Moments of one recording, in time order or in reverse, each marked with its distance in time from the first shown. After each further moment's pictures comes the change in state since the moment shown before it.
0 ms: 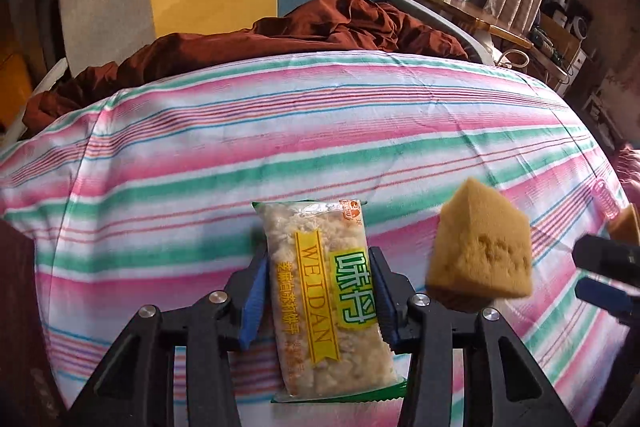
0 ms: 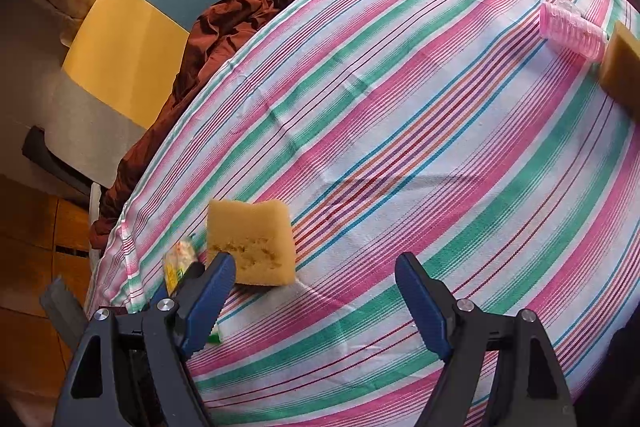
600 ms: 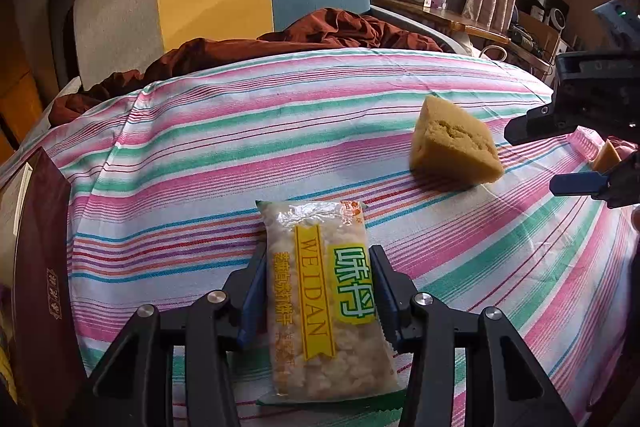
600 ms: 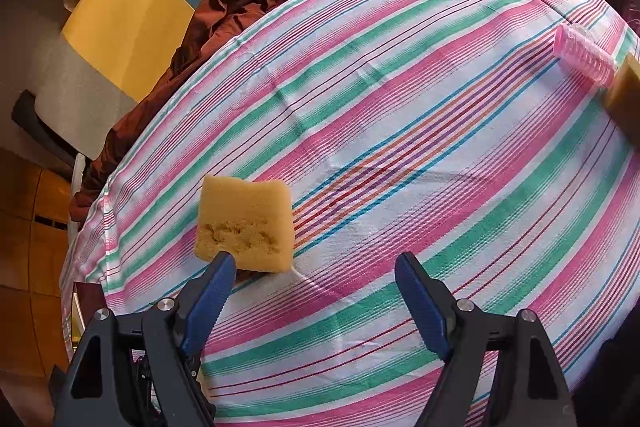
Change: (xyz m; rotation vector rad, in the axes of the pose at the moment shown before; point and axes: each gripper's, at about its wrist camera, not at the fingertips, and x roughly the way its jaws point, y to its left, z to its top) left arm -0.040 -0.004 -0.073 0.077 -0.106 0.019; right arm 0.011 0.017 -0.008 -0.103 0.028 -0.088
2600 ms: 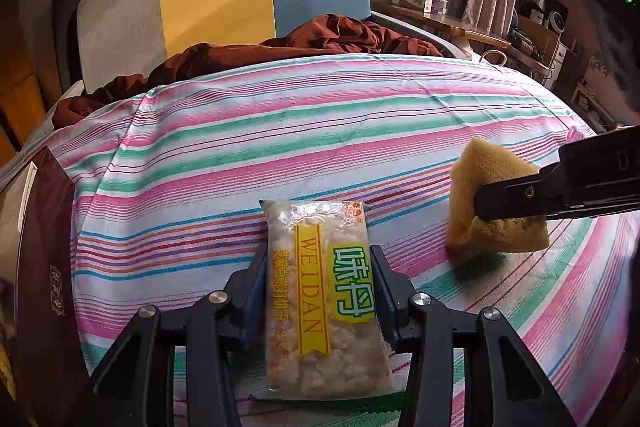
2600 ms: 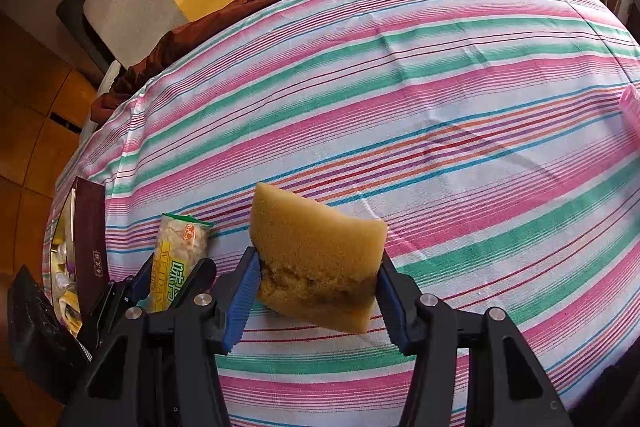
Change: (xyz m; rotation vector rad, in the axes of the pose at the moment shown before) left arm -0.004 0.000 -0.006 -0.001 -0.025 0.012; right arm 0.020 0.050 -0.041 -0.313 0.100 0.054
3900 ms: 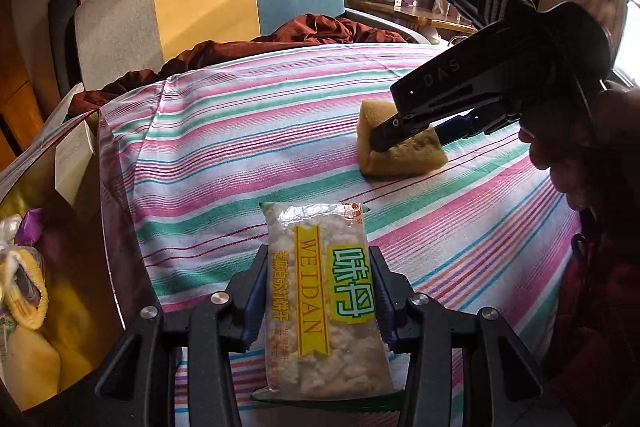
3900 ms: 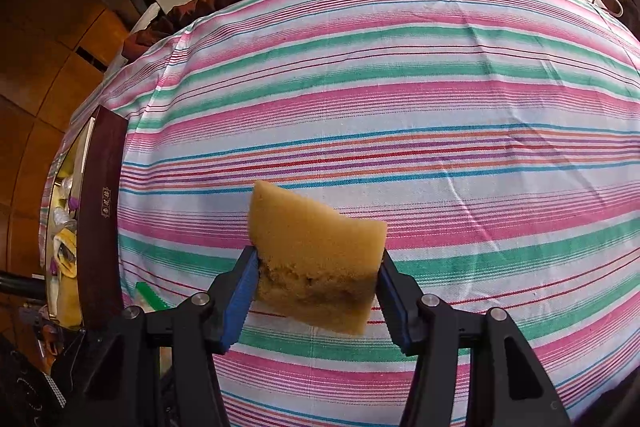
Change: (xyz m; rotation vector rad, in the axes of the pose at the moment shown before) left arm -0.093 0.011 -0.068 0.064 0.010 -0.070; right arm 0.013 0.037 -0.016 -0.198 0.073 0.027
